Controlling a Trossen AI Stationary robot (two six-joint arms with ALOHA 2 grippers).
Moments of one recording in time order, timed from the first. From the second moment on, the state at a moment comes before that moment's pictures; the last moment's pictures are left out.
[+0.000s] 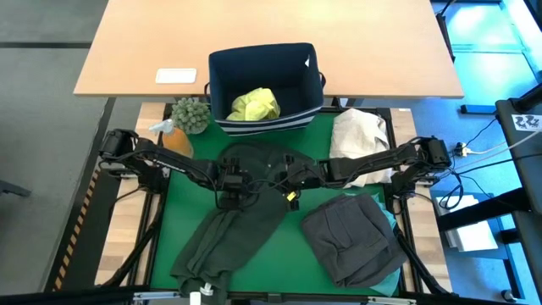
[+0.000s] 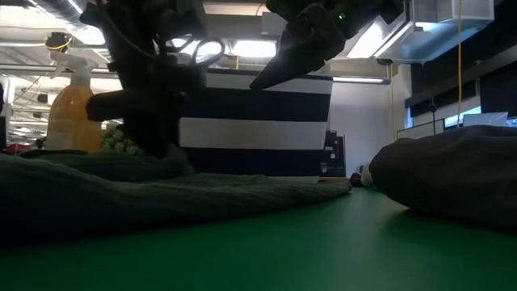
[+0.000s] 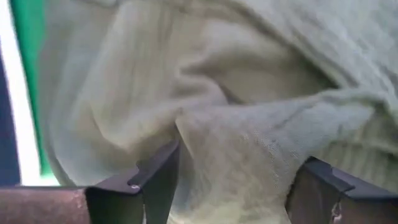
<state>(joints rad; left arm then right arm) -0.12 1.58 0.92 -0.63 -0.35 -0.06 0.12 1.67 1.14 -0.12 0.13 -0.19</state>
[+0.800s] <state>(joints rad) -0.26 1.56 1.08 -0.93 -0.35 -0.25 0.12 1.67 1.14 -0.12 0.13 -0.19</state>
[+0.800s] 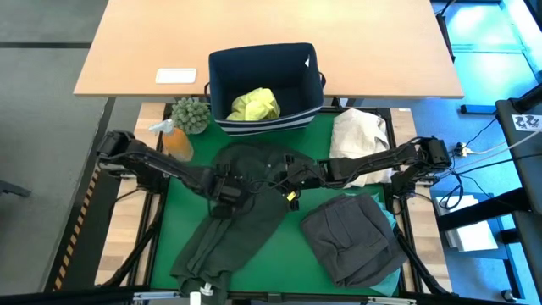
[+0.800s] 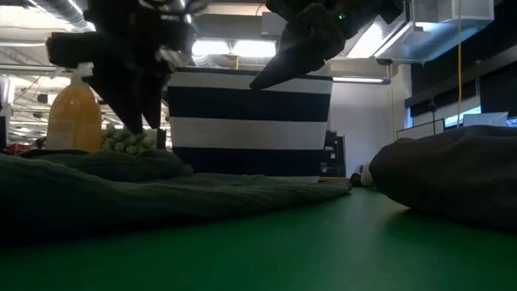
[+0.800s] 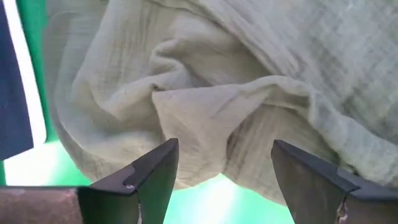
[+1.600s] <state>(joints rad) -0.58 1.51 1.08 -0.96 -0.68 -0.66 0.12 1.67 1.14 -0.12 0.13 -0.19</state>
